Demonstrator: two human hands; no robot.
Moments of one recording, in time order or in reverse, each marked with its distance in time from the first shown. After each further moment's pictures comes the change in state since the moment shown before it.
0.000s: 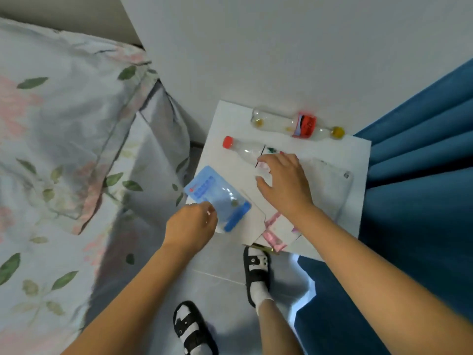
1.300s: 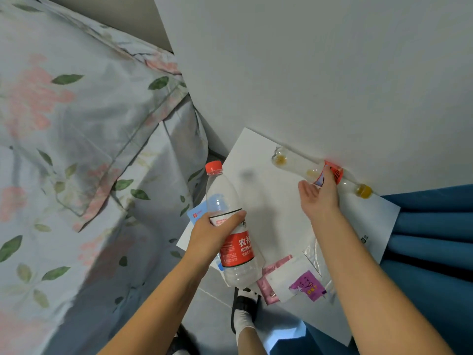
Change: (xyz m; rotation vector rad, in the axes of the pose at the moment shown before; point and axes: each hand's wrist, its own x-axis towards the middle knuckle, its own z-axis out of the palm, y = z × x) left_hand 0.047 0.048 -0.013 -1.264 0.010 -0.456; right_hand 0.124 0.052 0.004 1.688 0.206 1.179
